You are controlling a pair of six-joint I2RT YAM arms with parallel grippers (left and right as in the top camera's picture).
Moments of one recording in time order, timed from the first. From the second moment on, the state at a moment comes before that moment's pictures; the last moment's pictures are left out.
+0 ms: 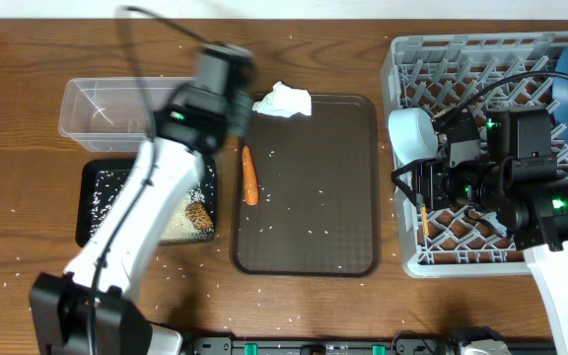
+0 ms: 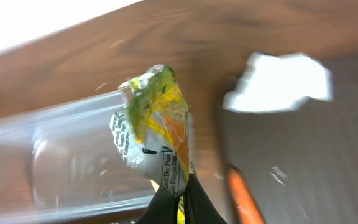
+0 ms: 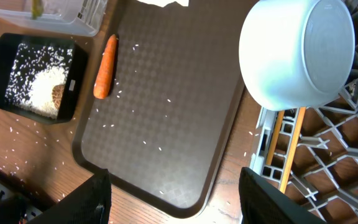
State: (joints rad) left arm -0.29 1.60 1.38 -0.65 -0.27 -0.03; right arm 0.15 1.17 1.25 -1.07 -0.38 0.07
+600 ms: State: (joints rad) left arm -0.09 1.69 1.37 -0.50 -0.16 -0.49; right arm 0.15 1.17 1.25 -1.07 -0.38 0.07
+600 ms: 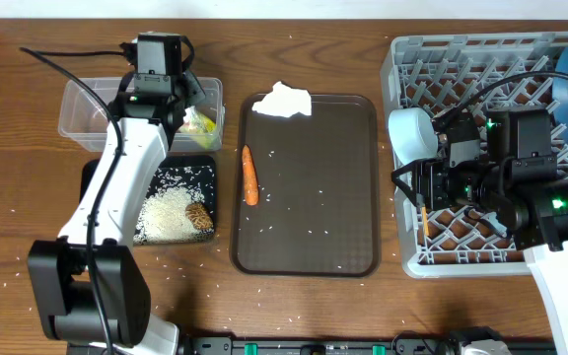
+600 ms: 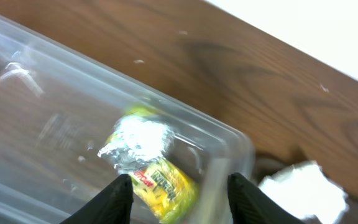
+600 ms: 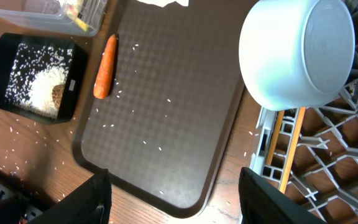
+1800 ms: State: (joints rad) left arm -0.39 2.13 1.37 -0.14 0.02 0.34; right arm 0.15 1.17 1.25 -1.06 -0.38 0.07
